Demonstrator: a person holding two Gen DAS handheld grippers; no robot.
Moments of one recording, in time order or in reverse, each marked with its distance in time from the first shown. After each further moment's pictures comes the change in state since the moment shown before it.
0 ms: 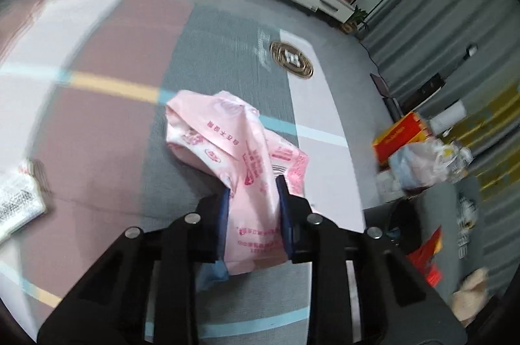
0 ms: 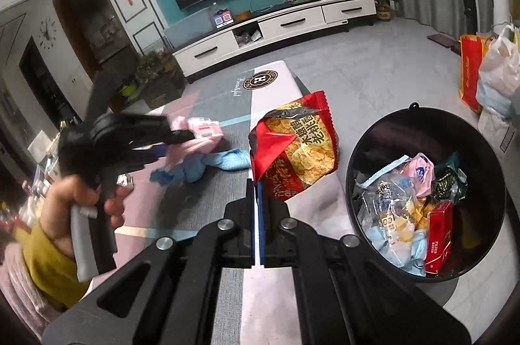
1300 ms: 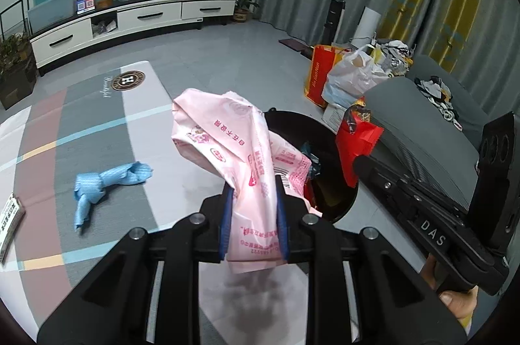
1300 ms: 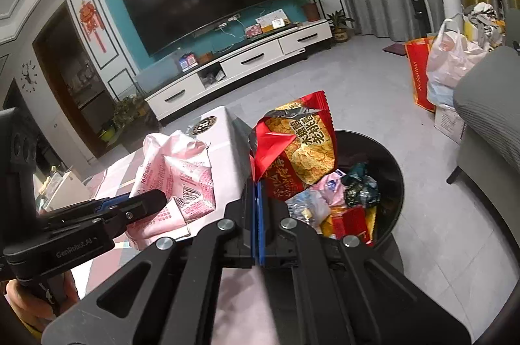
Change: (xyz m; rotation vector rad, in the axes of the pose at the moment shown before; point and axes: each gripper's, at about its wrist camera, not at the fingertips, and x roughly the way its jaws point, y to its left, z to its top) left arm -0.085 -0.185 -0.139 0.532 -0.056 -0.152; right arm -0.101 -0.101 -0.010 0.115 -0.162 -0.104
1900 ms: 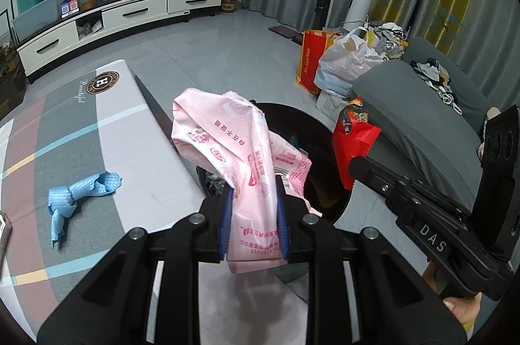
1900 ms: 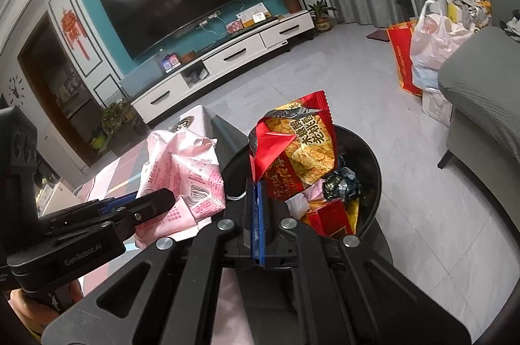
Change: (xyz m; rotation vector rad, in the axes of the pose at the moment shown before) left arm 0.038 -0.023 0.009 0.057 0.051 -0.010; right arm 0.005 -0.030 -0.002 0.072 0.025 -0.043
